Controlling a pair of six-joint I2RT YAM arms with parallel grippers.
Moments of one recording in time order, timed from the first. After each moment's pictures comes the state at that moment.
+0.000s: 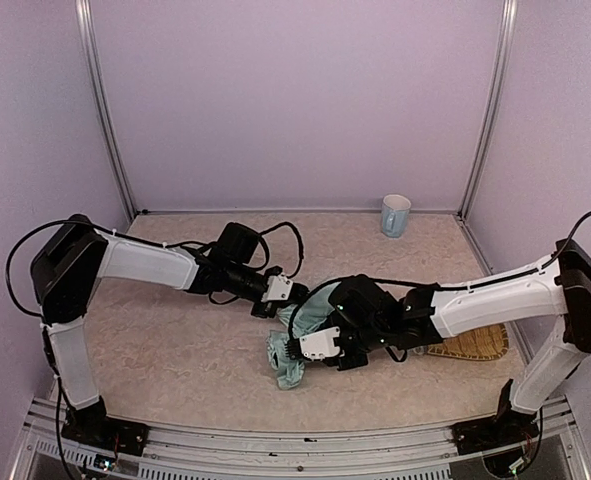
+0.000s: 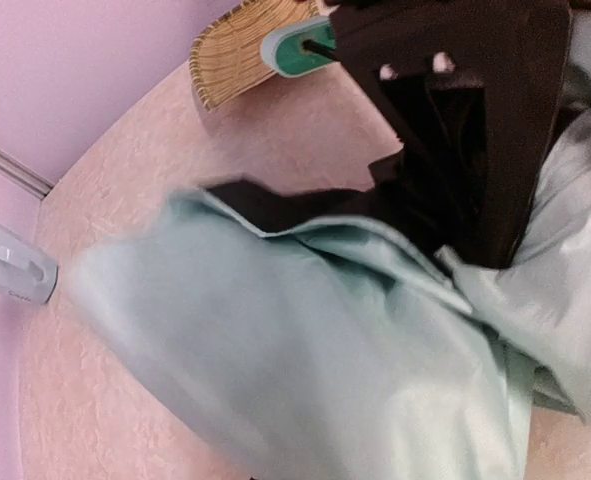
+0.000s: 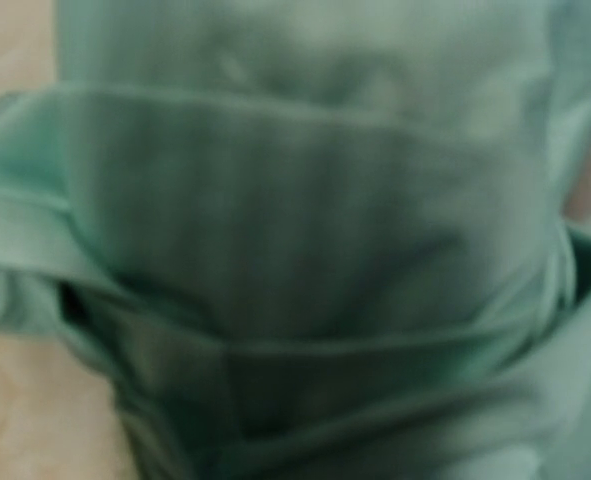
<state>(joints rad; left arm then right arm) -0.72 1.93 1.18 0.03 0.68 1.11 1.10 1.61 0.92 -0.20 0.03 -0.80</state>
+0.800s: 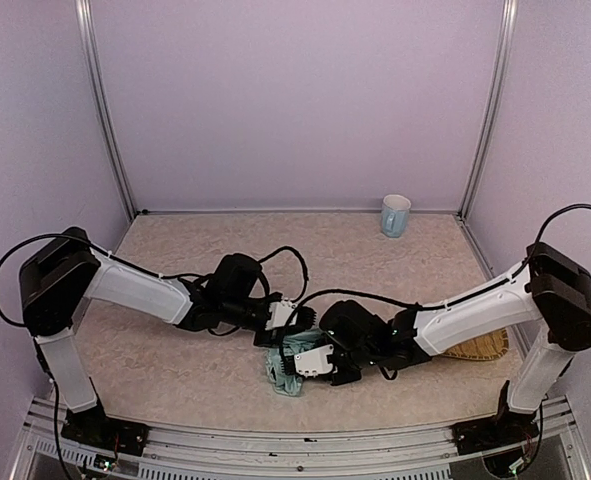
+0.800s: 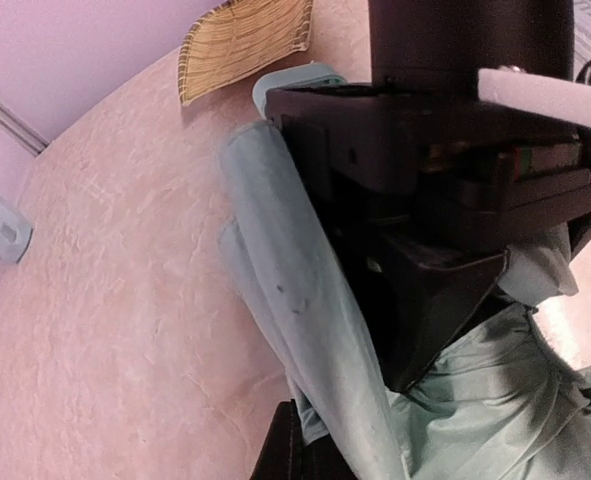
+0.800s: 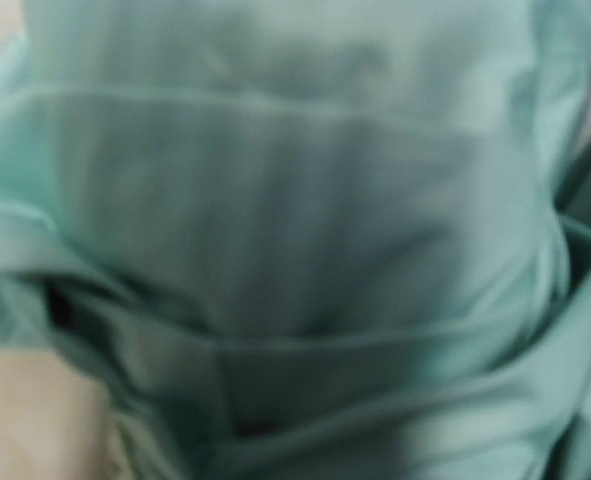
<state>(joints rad) -0.88 1.83 0.94 0.27 0.52 0.87 1.14 1.72 0.86 -0.05 0.12 -0.77</state>
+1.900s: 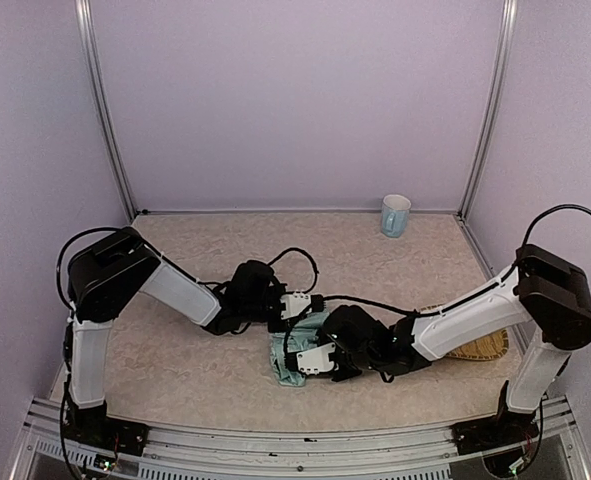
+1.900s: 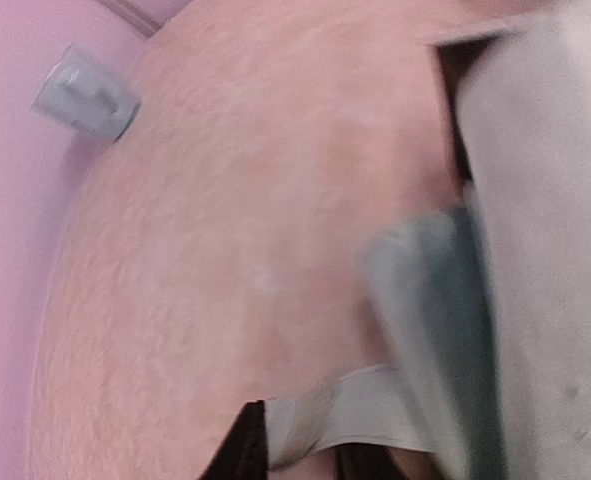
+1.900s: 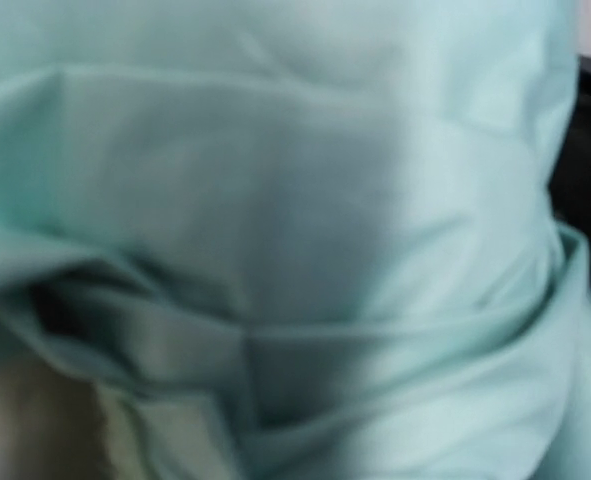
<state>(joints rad) -0.83 2.12 1.03 0.55 0.17 0.86 1.15 1.76 0.80 0.11 0.27 -0.85</state>
